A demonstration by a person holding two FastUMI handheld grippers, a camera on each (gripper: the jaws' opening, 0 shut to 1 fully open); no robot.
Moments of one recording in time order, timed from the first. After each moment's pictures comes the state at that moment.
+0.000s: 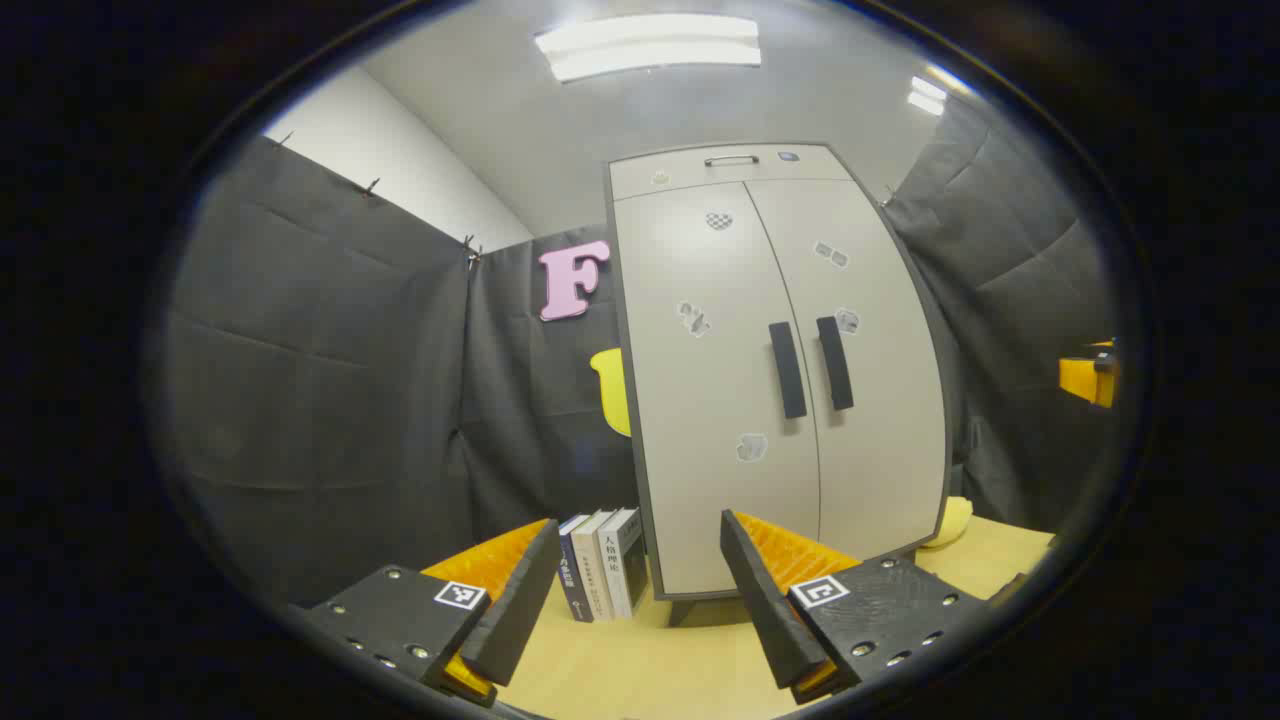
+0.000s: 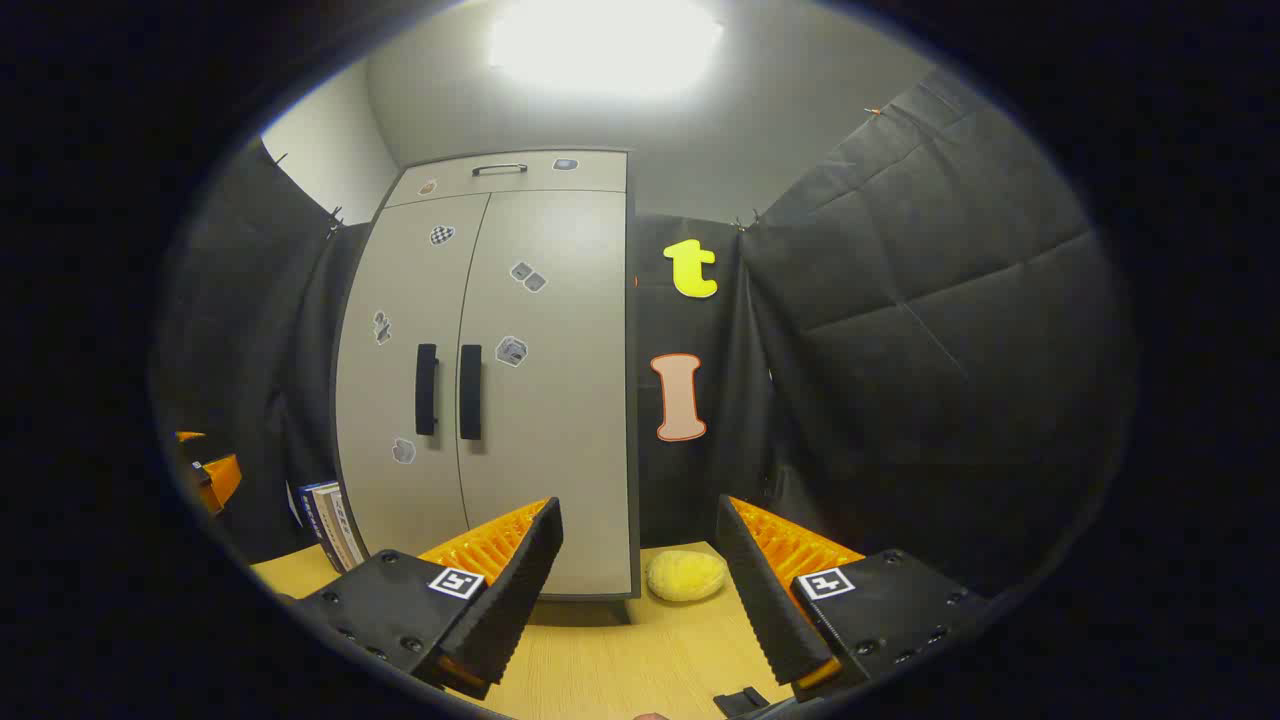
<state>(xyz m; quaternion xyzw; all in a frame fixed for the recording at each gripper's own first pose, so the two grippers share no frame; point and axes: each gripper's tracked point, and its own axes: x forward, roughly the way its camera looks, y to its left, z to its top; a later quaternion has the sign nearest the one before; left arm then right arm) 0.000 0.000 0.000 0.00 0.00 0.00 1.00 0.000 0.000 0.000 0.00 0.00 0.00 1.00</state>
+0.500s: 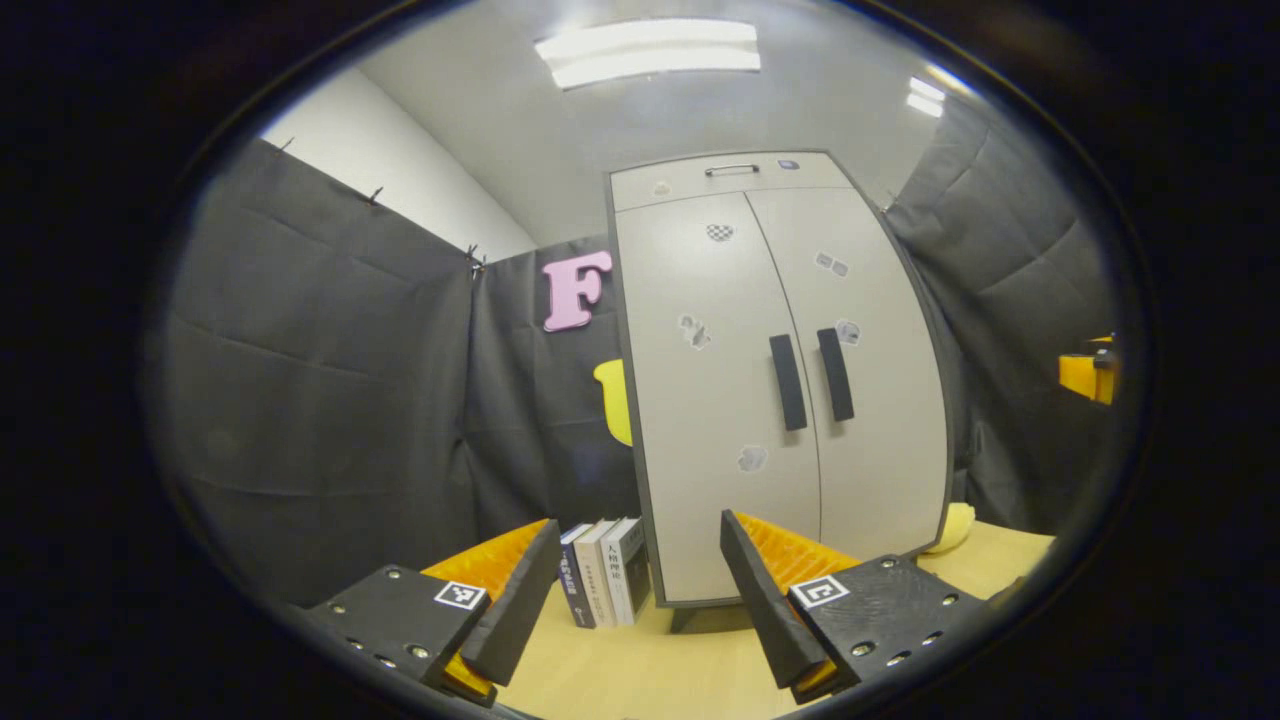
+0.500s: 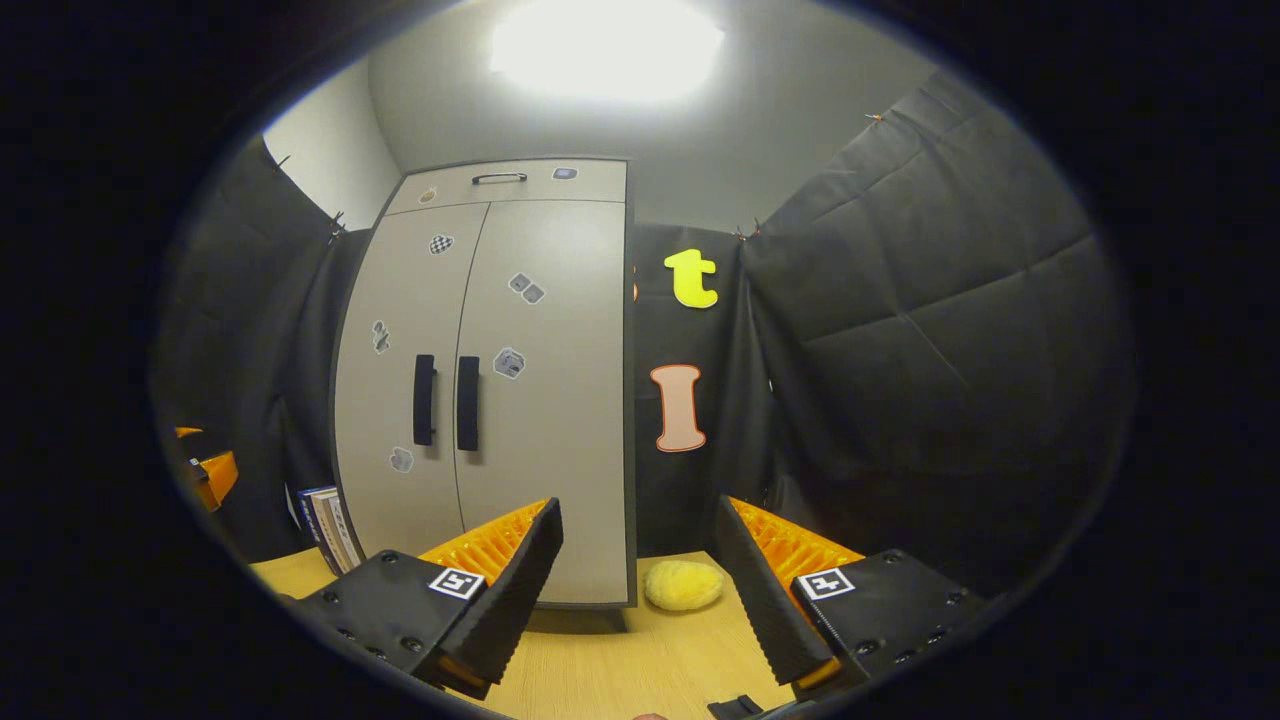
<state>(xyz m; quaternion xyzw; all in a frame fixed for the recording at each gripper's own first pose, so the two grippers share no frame) -0.004 -0.002 0.011 0.00 -0.01 0.01 1.00 0.000 -0.006 0.008 0.00 -0.01 0.00 1.00</state>
